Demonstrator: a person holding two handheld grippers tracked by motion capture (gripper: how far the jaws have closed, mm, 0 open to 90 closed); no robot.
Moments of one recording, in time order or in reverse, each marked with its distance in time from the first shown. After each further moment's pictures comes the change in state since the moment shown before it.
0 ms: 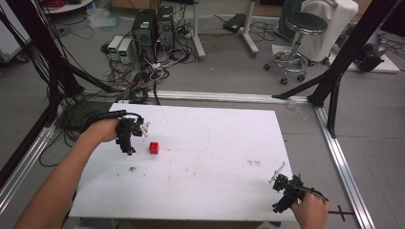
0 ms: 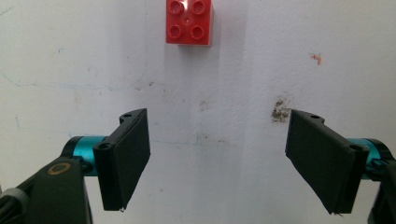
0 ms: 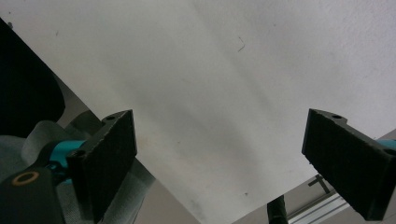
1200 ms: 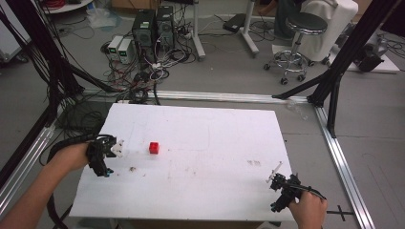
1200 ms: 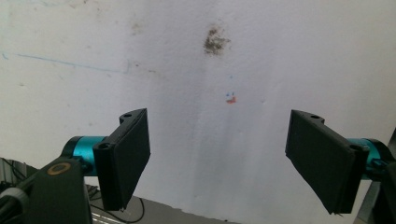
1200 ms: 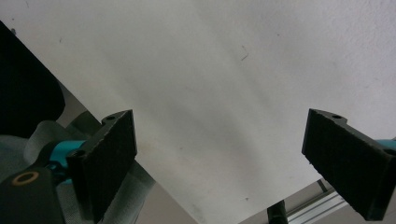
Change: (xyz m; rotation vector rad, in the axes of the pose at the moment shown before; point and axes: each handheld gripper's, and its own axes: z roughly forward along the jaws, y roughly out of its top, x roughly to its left) left arm -0.079 -0.067 -0.008 -0.038 0.055 -0.110; right arm 0.002 0.008 0.000 0.018 -0.003 -0.010
